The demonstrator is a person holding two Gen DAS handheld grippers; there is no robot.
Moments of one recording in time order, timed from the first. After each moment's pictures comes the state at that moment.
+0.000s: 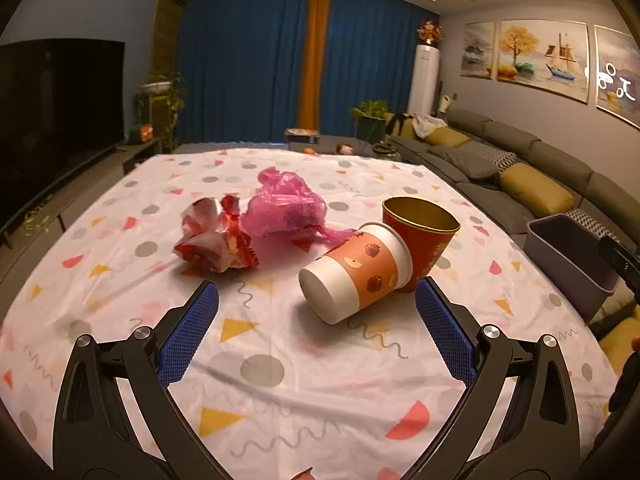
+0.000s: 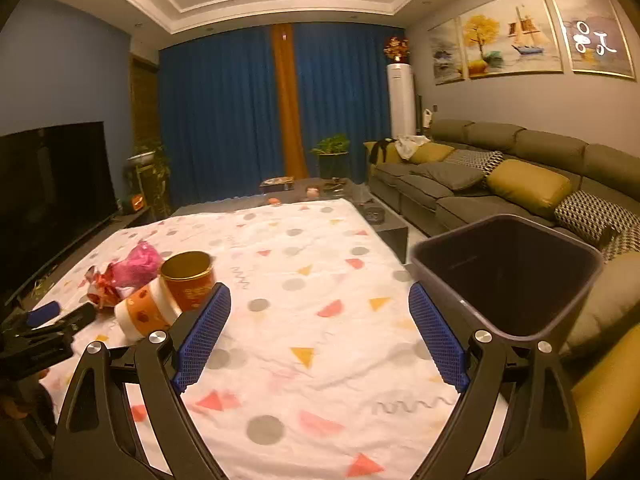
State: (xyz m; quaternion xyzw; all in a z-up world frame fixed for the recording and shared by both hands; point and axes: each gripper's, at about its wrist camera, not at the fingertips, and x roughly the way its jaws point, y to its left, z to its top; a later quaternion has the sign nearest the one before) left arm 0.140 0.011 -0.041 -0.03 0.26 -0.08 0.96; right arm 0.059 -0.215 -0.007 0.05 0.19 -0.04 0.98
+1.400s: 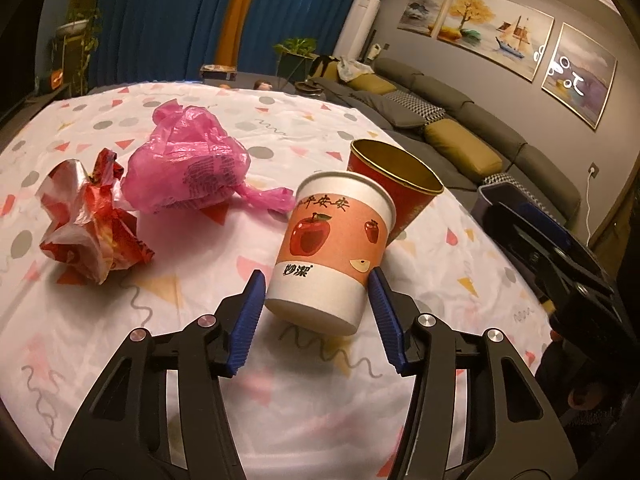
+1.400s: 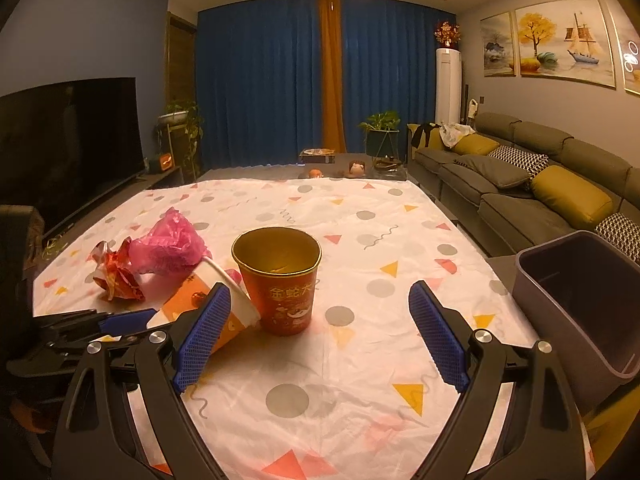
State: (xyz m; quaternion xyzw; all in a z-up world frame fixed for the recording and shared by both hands) left arm 0.222 -0.005 -0.081 -0.07 0.36 -0.24 0.90; right arm 0.141 -0.140 -0.028 0.01 0.24 0.02 0.97
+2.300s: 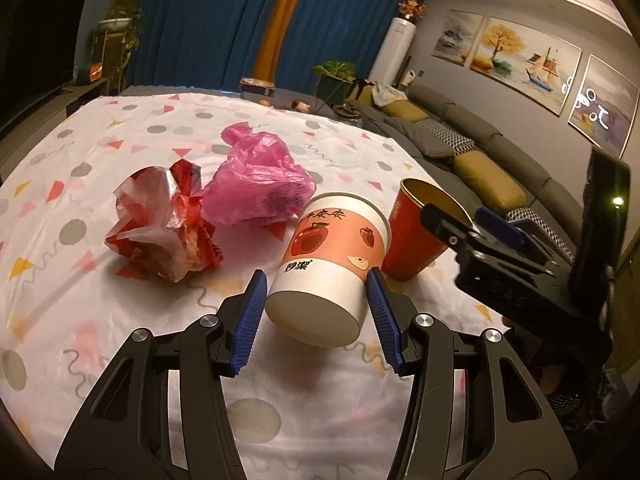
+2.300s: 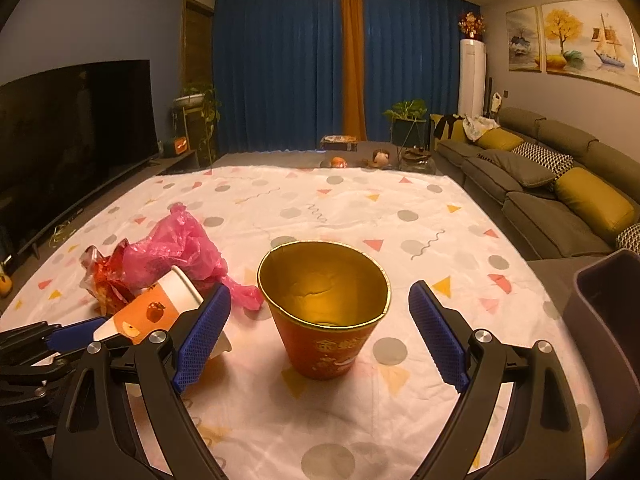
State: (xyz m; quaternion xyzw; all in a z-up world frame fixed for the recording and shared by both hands) left arm 0.214 0.033 -0.068 -0.11 0.34 -0.18 0.92; right arm 0.205 -0.109 -0.041 0.00 0.26 0.05 0.96
